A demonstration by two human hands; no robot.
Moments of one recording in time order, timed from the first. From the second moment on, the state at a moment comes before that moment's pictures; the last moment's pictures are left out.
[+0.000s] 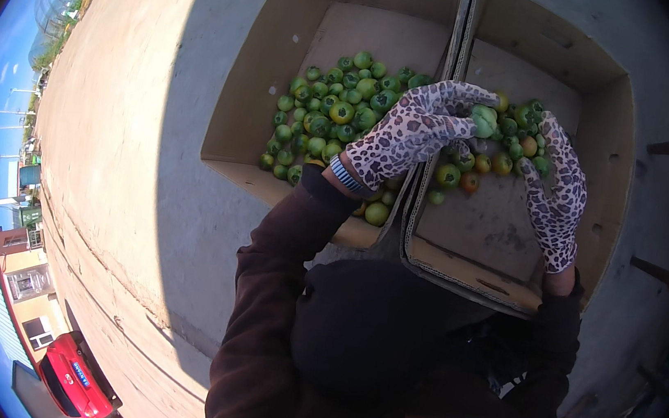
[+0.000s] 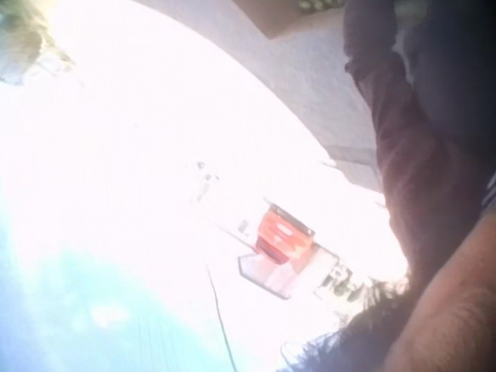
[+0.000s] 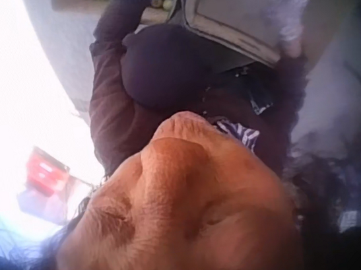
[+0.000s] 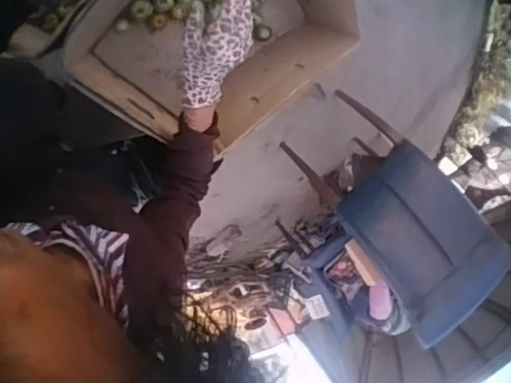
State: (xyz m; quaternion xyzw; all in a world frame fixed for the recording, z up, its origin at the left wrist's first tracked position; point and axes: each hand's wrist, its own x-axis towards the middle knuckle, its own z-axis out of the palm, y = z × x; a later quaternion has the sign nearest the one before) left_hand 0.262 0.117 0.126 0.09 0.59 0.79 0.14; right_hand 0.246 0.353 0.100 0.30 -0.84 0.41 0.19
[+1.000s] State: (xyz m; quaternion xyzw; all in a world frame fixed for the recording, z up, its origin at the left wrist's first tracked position) left_hand 0.272 -0.133 -0.034 -0.38 0.92 0.01 0.10; right_hand 0.221 0.406 0.035 0.16 -0.94 0.29 0.03
